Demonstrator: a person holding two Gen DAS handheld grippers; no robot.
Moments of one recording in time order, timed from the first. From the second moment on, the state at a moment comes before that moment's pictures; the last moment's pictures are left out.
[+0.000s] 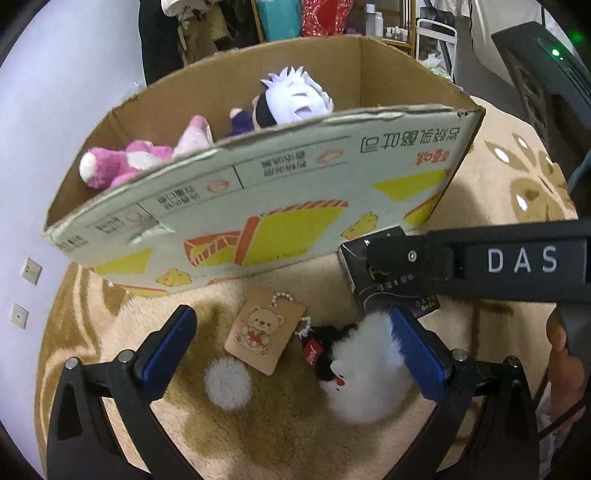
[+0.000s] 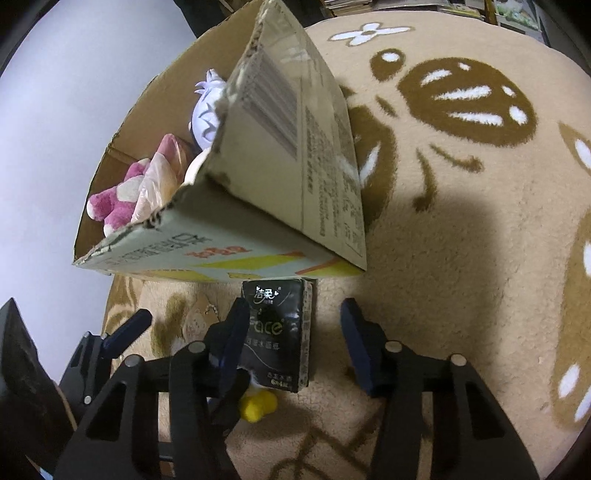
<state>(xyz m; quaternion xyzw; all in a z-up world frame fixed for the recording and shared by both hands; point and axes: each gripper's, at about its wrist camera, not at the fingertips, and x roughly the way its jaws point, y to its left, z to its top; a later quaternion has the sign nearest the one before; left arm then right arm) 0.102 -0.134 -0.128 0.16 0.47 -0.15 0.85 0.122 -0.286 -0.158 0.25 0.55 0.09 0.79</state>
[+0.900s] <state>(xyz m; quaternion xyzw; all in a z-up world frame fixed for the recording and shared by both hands) 0.099 -0.131 -0.171 0.14 0.54 -0.16 0.81 0.125 -0.268 -0.163 0.23 0.56 0.11 0.79</state>
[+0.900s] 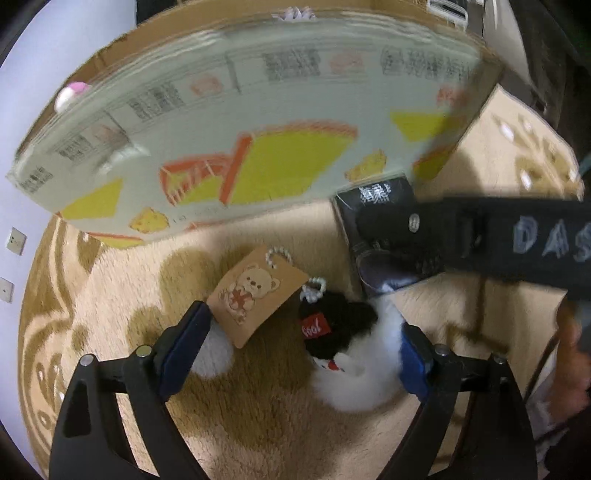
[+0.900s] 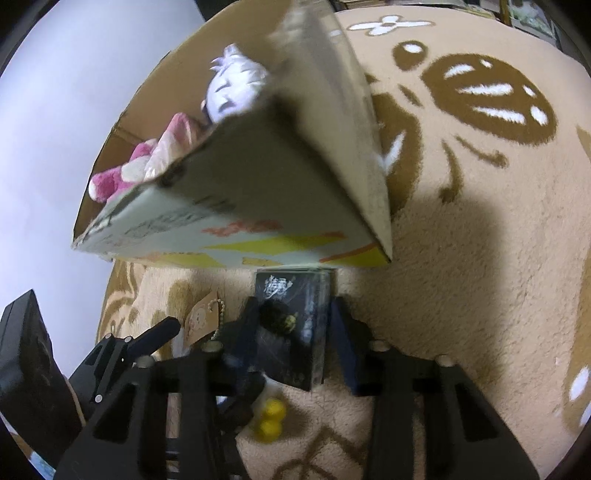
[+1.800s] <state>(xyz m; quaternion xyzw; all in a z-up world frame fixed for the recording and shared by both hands) 0.078 -0.111 -0.121 0.14 0.48 -0.13 0.85 0.096 -0.282 -0.125 0.20 0.51 0.08 0.83</state>
